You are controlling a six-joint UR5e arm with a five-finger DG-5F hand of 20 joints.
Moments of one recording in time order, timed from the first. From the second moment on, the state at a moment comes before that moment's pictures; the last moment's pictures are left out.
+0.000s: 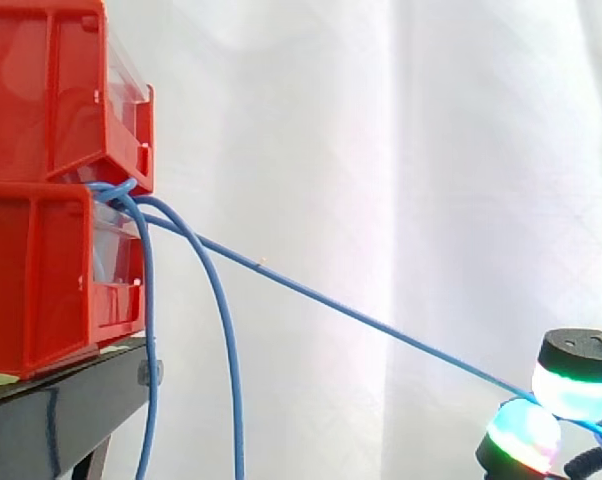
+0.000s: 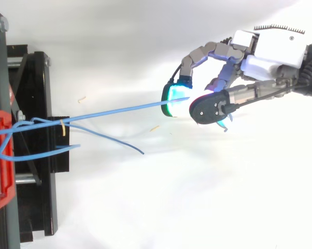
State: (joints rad) arm 0.13 -2.12 -1.62 -2.82 -1.19 0.09
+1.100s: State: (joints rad) arm 0.13 -2.12 -1.62 -2.82 -1.19 0.09
